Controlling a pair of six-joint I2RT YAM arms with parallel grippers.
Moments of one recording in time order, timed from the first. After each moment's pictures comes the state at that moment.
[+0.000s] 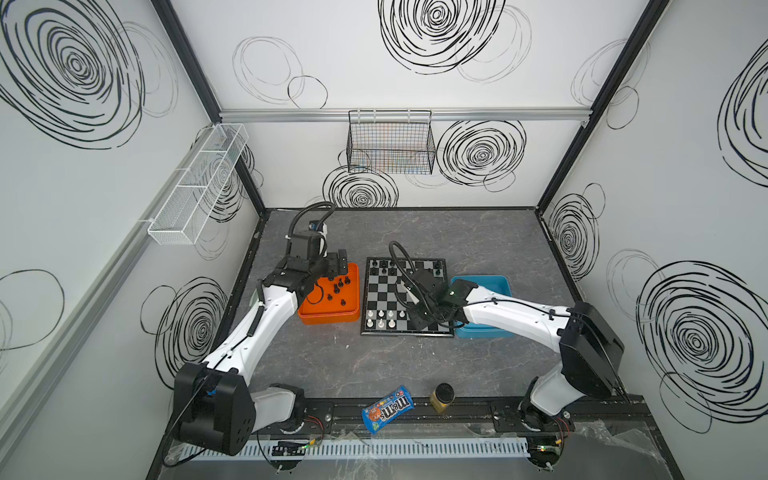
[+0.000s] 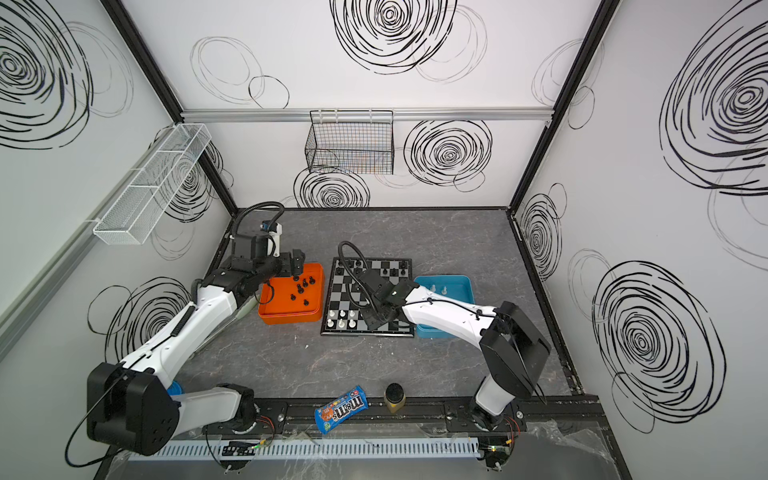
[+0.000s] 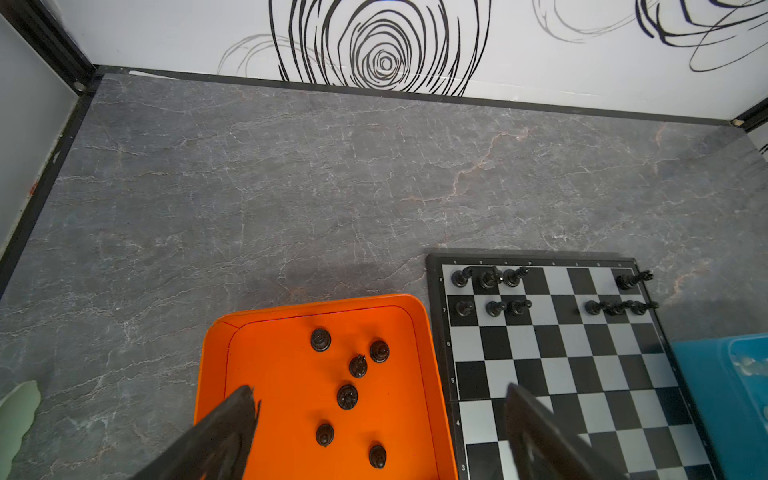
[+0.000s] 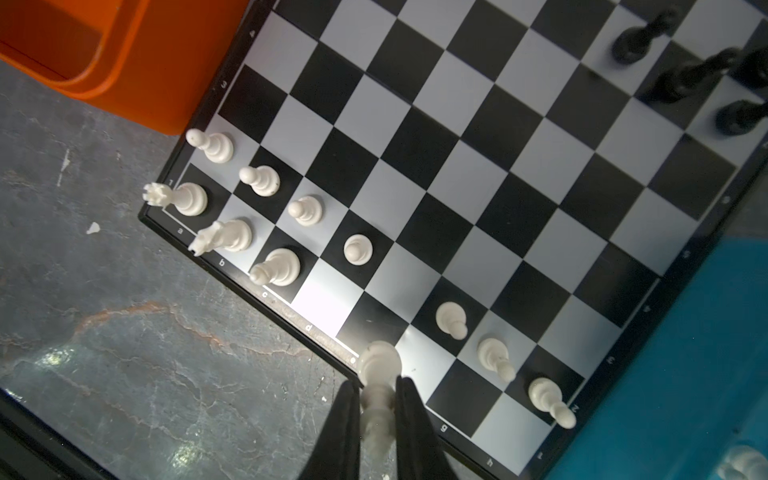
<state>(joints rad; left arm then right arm) -0.17 1.27 0.97 -0.38 0.00 -0.21 0.90 1.61 1.11 -0.64 0.06 0.36</state>
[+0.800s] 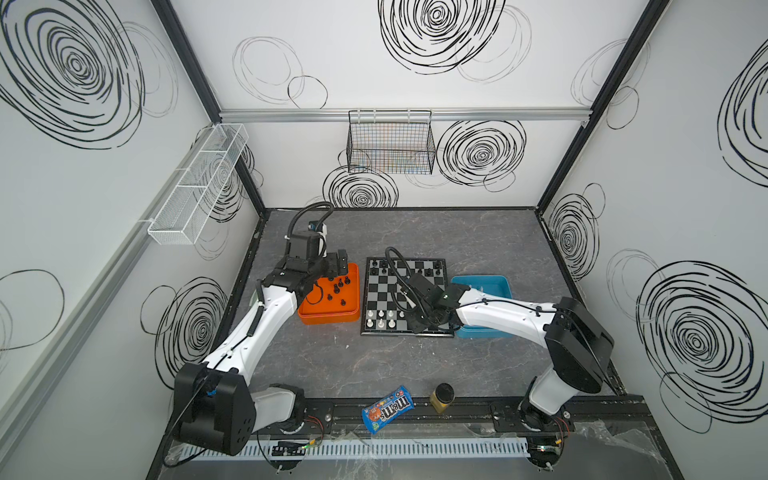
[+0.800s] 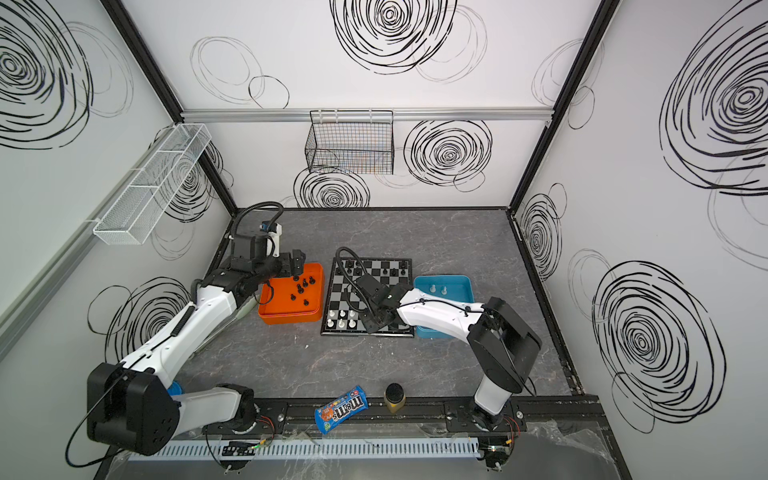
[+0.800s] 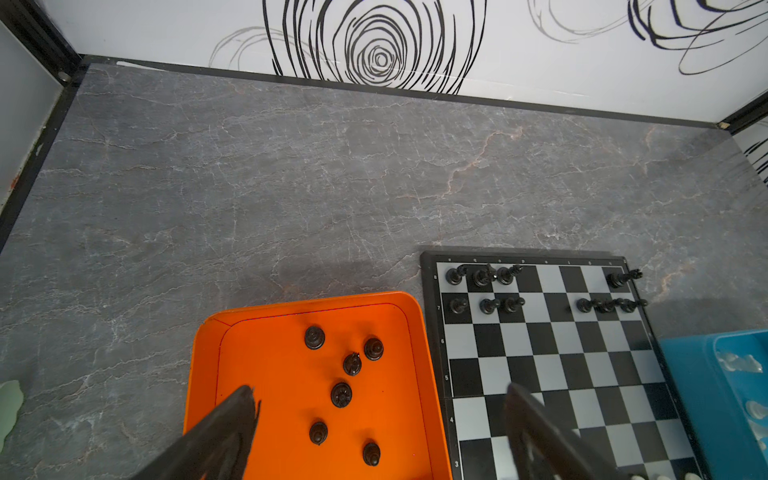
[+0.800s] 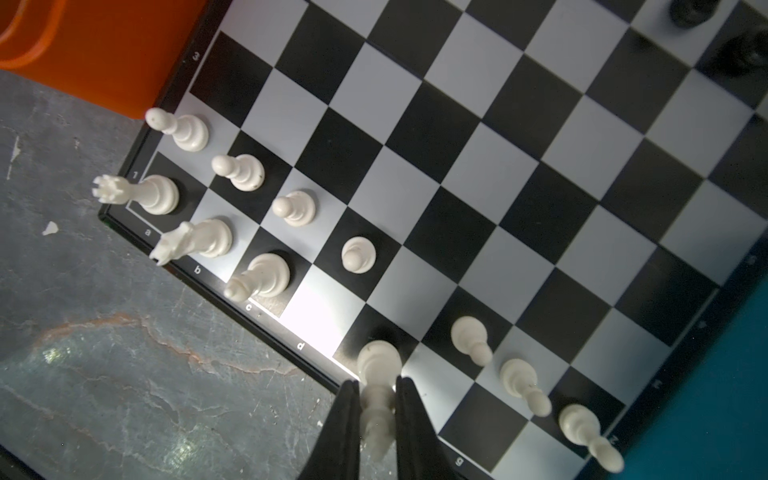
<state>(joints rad) -0.16 1.27 0.97 -0.38 0.02 -0.22 0.90 1.66 1.08 -0.58 0.06 0.37</state>
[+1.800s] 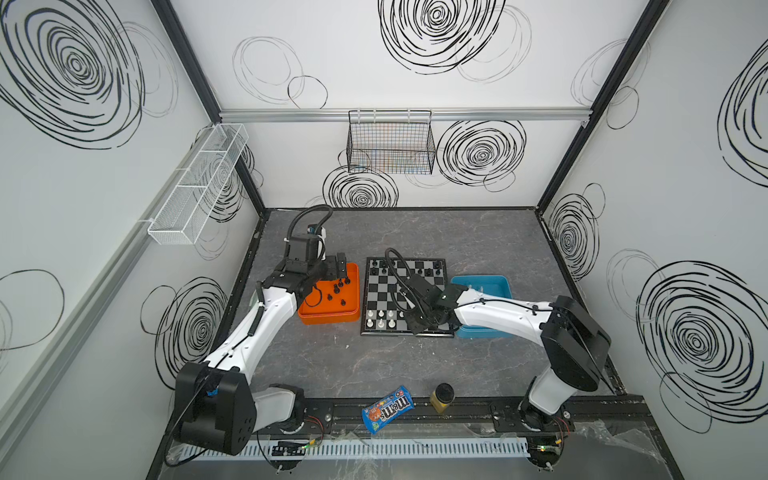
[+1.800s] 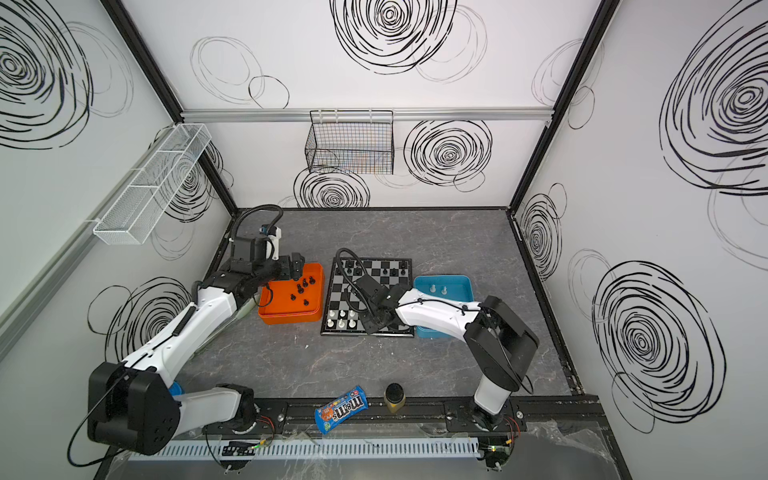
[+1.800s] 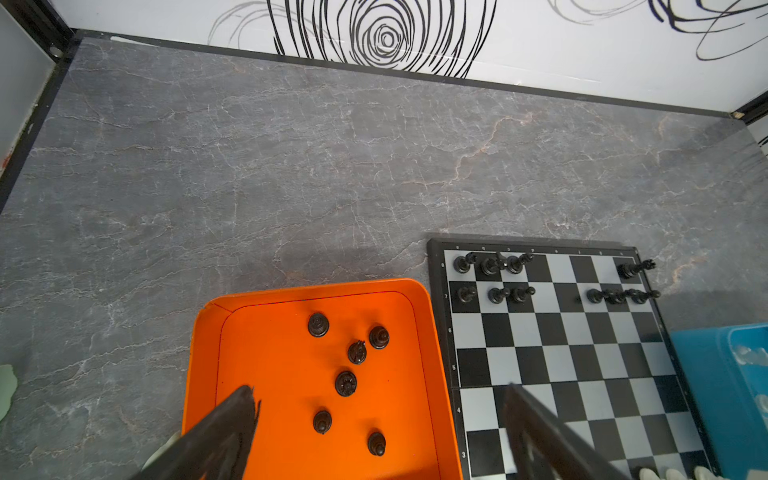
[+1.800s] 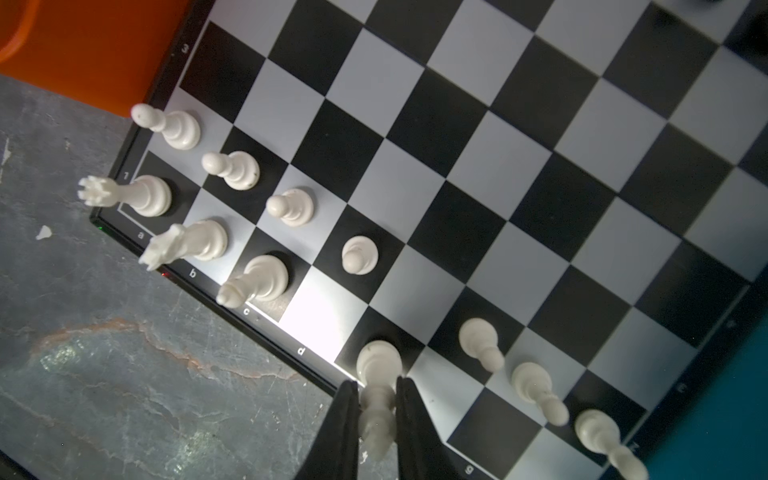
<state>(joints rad) -0.15 1.27 0.94 -0.38 0.04 -0.22 0.90 1.68 1.08 -0.57 0.05 0.39</state>
